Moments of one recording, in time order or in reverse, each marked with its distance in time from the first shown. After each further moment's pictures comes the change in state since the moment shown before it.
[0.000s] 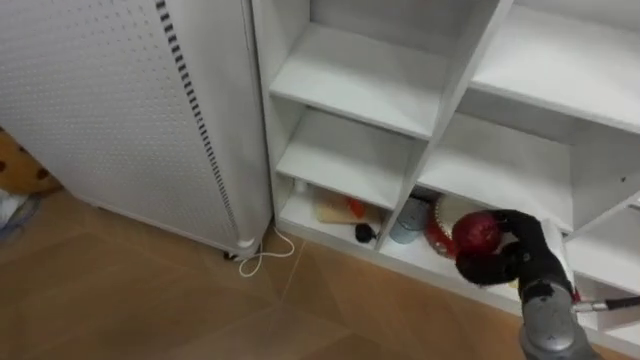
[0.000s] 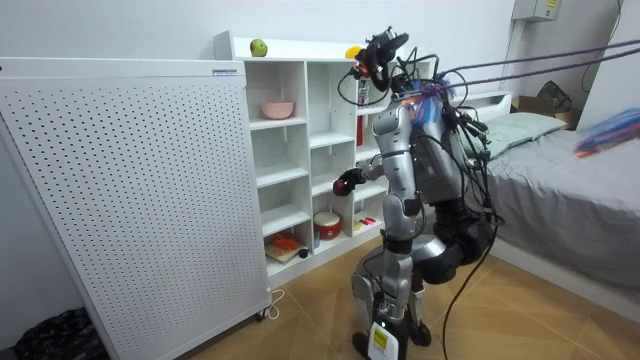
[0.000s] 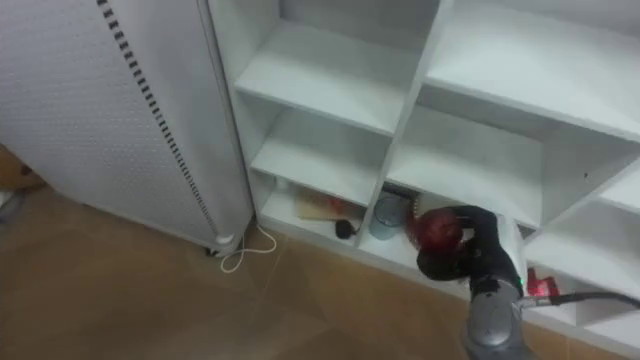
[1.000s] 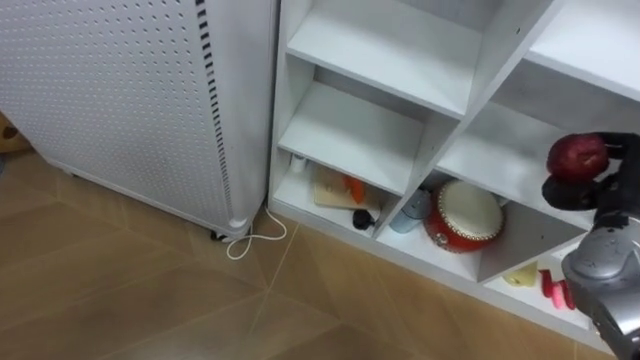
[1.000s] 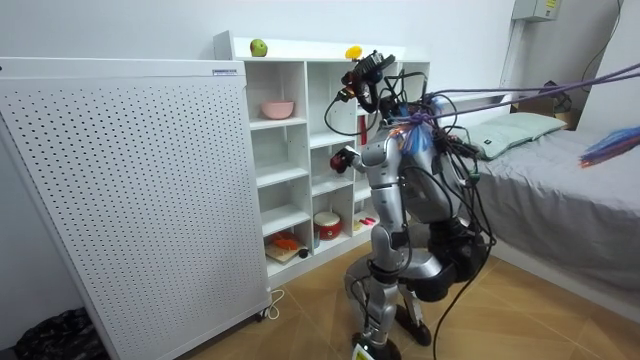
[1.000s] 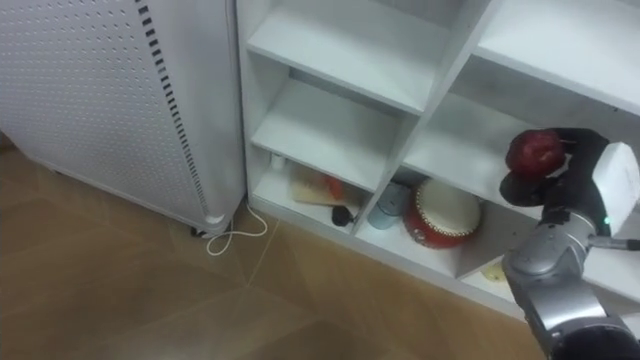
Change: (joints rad) left arm -0.011 0.051 0.003 -0.056 -0.001 0.035 0.063; right arm -0.165 -0.153 0.034 0.098 0.102 0.017 -0.303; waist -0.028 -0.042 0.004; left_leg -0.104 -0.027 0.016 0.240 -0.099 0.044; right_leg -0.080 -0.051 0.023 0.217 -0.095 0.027
